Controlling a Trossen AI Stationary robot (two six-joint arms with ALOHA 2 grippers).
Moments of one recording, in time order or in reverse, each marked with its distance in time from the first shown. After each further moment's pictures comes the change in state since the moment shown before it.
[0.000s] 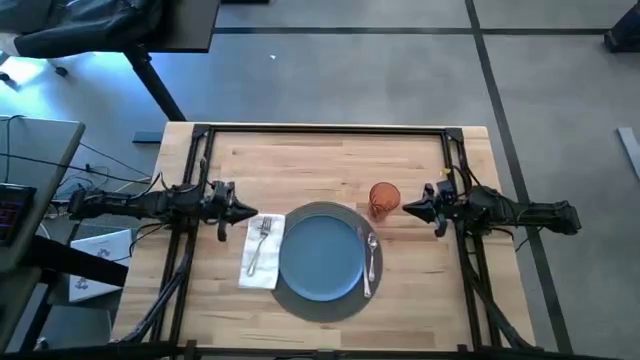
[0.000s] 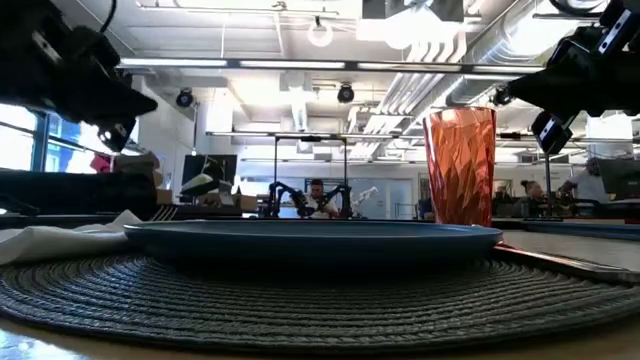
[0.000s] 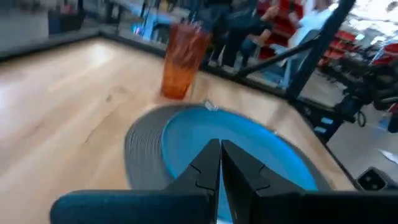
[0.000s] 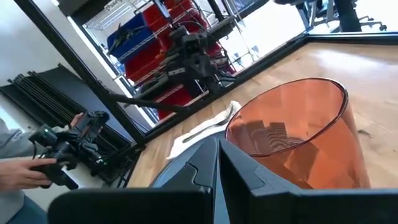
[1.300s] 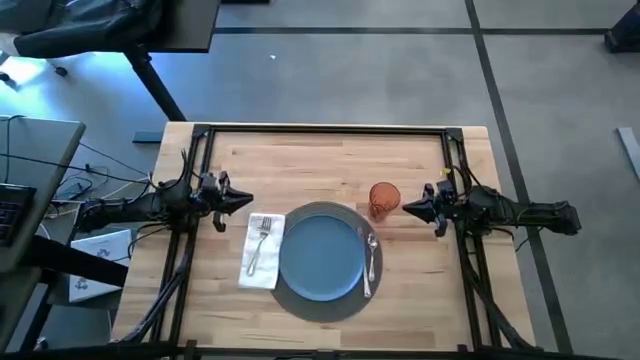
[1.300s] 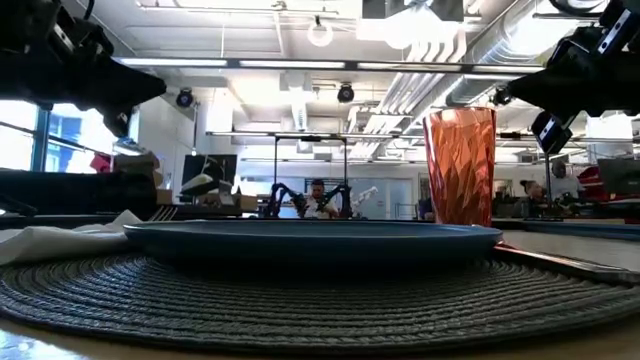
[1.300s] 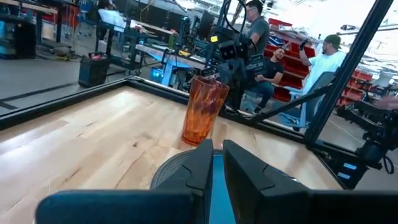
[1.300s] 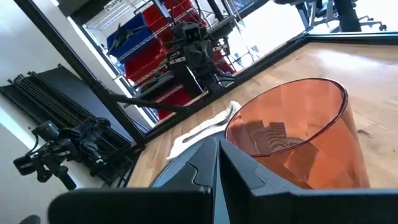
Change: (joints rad) left arm 0.110 -0.105 -0.004 0.014 -0.013 0.019; right arm 0.000 0.000 0.000 0.000 0.000 0.000
